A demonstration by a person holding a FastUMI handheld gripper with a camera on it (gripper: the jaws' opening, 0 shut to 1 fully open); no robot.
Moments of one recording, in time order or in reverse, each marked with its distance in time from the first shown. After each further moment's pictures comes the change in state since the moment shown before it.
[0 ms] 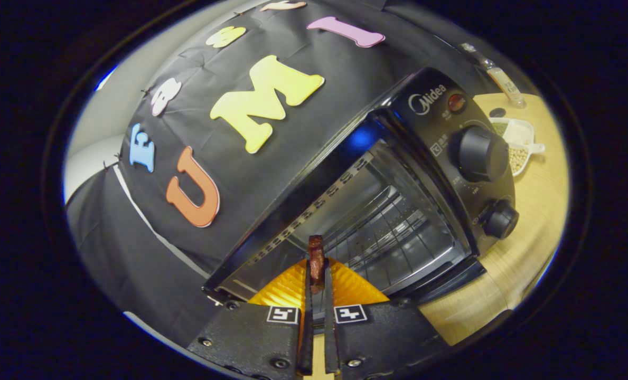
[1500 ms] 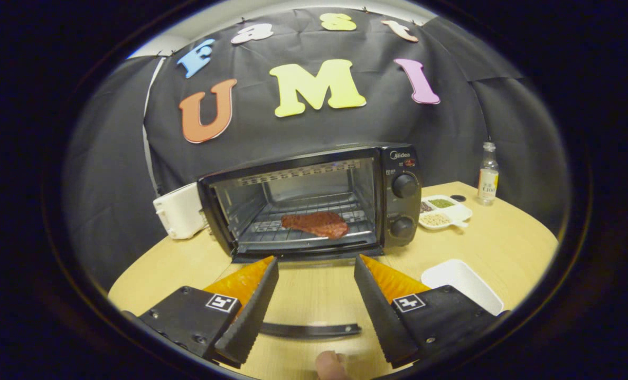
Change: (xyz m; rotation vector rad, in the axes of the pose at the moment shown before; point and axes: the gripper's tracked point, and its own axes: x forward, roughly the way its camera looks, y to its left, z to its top) arm -0.152 -0.021 -0.057 -0.593 -0.006 -0.250
